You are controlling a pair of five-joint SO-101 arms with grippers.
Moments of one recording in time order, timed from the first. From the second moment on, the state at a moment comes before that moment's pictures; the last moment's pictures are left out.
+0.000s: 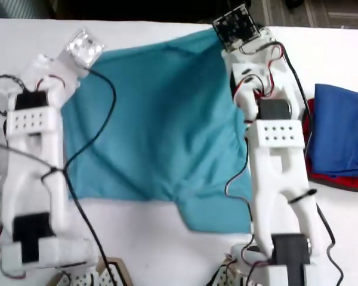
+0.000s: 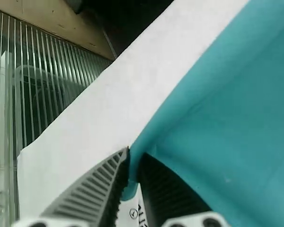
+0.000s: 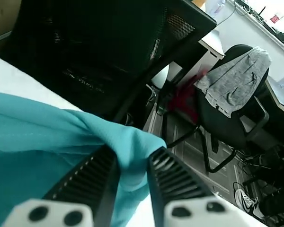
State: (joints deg) left arm -16.1 -3.1 11.6 40.5 -45.9; right arm -4.0 -12.5 12.4 19.4 34.0
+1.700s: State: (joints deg) left arm -12.8 14.2 9.1 80.5 -58.4; right arm -2.7 -0.6 13.8 97.3 36.9
